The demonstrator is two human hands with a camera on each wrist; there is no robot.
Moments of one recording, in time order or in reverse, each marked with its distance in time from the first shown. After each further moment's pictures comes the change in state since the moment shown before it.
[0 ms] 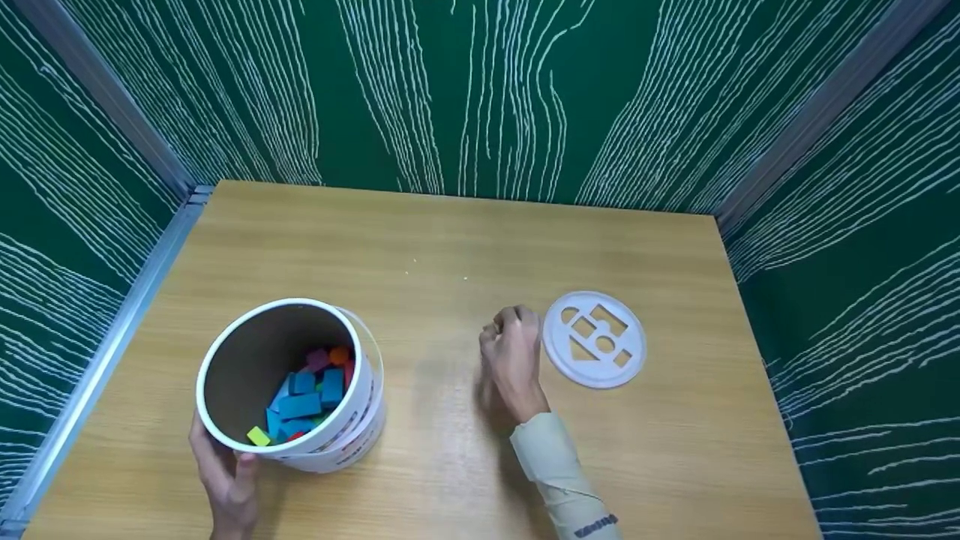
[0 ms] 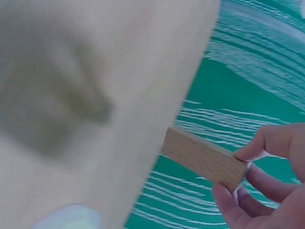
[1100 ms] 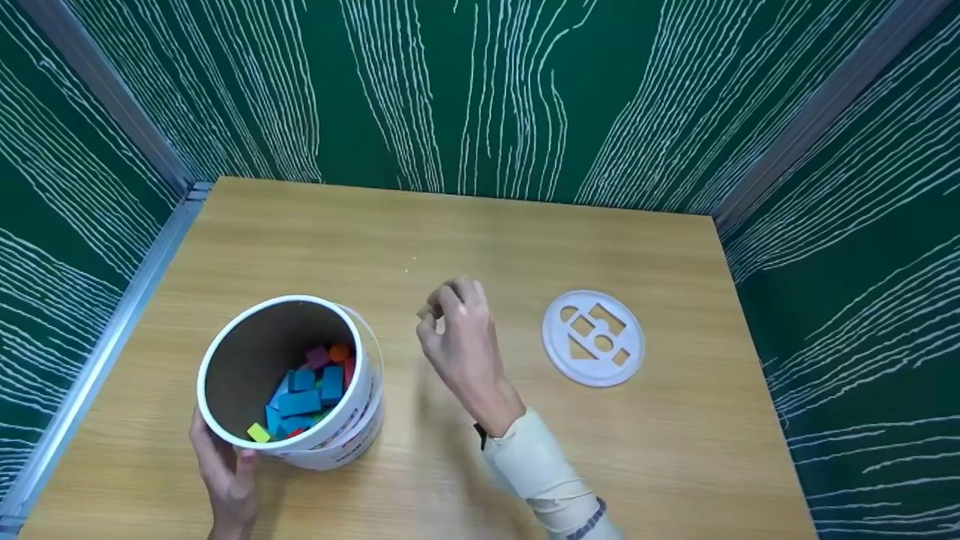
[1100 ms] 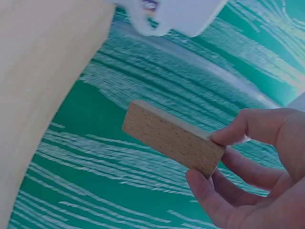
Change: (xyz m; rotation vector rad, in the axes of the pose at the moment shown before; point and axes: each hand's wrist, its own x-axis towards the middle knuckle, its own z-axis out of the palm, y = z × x) left_hand 0.001 -0.001 -0.001 -0.025 -0.004 0.048; right_hand 0.031 -0.119 -0.049 0.120 -0.032 -0.234
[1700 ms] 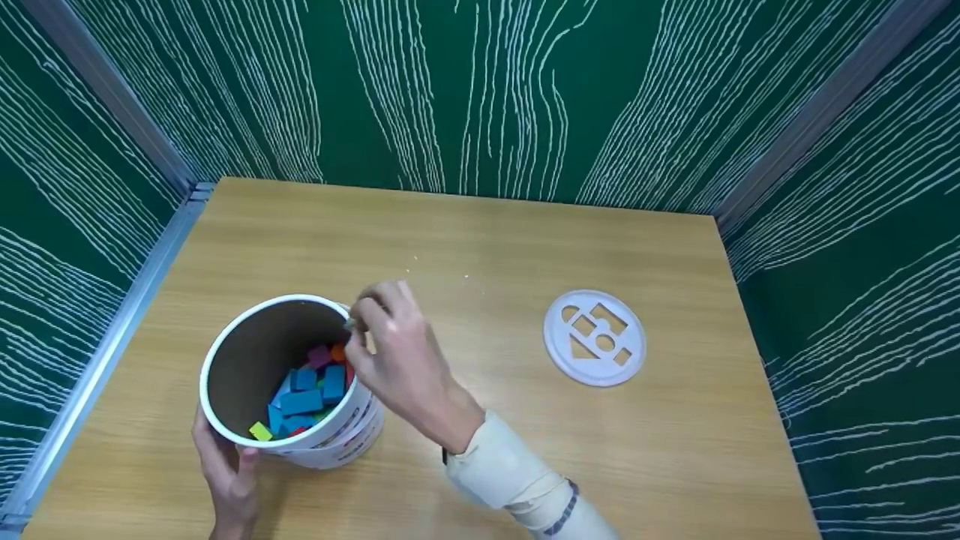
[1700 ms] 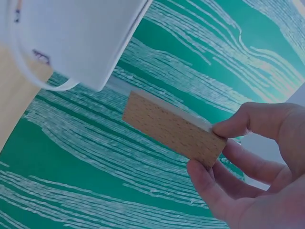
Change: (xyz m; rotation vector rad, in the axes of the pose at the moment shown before) left_hand 0.001 0.007 0.001 0.057 -0.012 -0.059; right_hand 0.012 -0.066 -0.001 0.198 -0.125 -0.183
